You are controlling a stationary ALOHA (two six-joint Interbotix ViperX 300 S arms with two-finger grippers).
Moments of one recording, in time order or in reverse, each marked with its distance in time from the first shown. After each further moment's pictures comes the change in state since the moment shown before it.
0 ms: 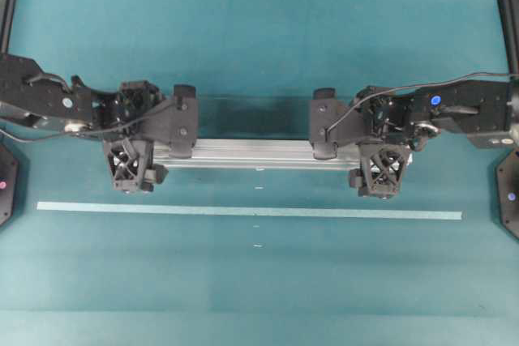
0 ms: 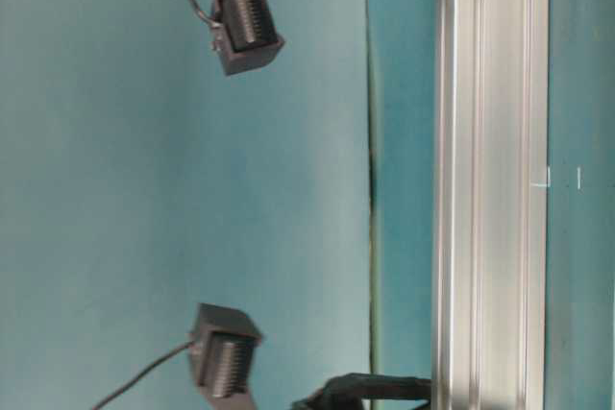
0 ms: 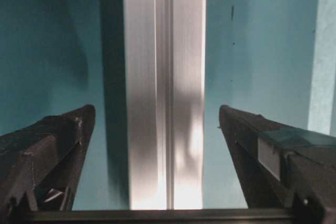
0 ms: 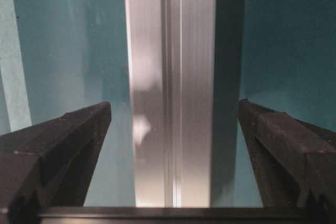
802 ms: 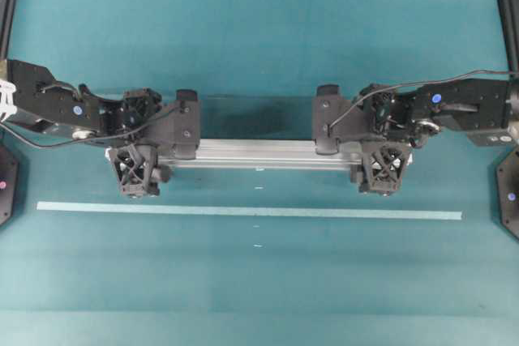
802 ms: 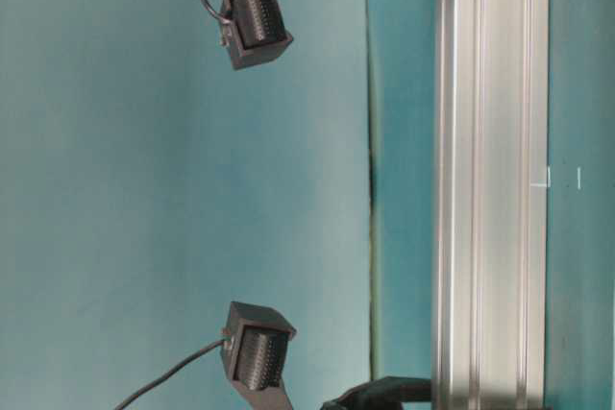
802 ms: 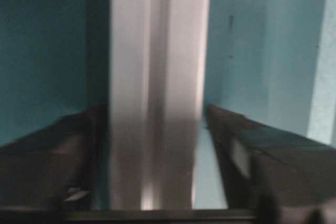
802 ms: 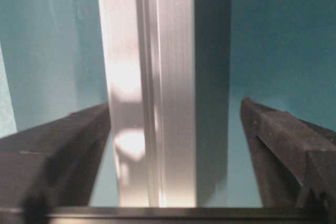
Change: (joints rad) left arm -0.008 0.049 0.014 0.000 -0.075 -0.038; right arm -0.018 0.003 0.017 -0.002 -0.020 0.009
